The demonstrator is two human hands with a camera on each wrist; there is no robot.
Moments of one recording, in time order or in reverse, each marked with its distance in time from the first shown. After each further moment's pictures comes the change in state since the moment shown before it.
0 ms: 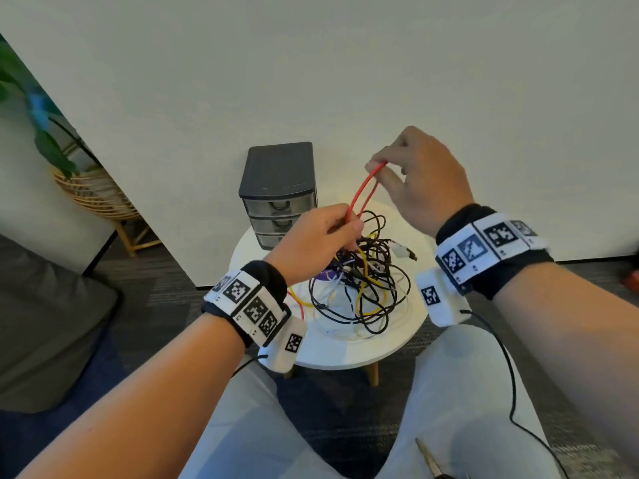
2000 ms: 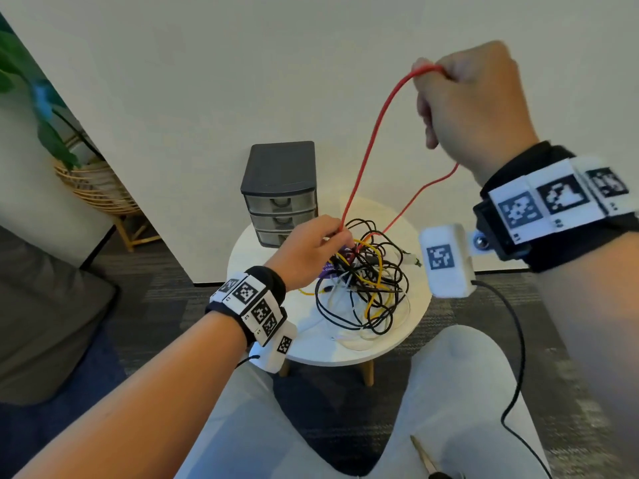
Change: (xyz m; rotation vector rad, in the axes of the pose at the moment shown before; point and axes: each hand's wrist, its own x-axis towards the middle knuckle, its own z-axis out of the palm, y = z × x) left_hand -0.006 -0.029 0.004 0.154 0.006 -0.037; right_hand 0.030 -0.037 -0.080 0.434 0.146 0.225
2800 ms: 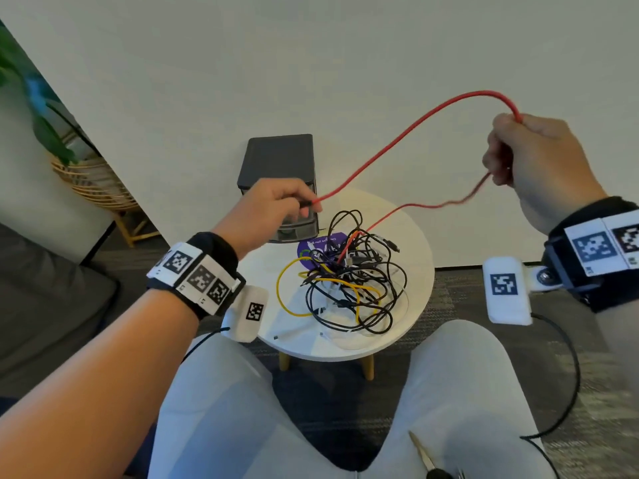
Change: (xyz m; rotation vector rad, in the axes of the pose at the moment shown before) left_hand -0.003 0.013 -0.064 -0.183 0.085 -0.083; right_hand -0.033 0.090 -0.039 0.256 -0.002 0.367
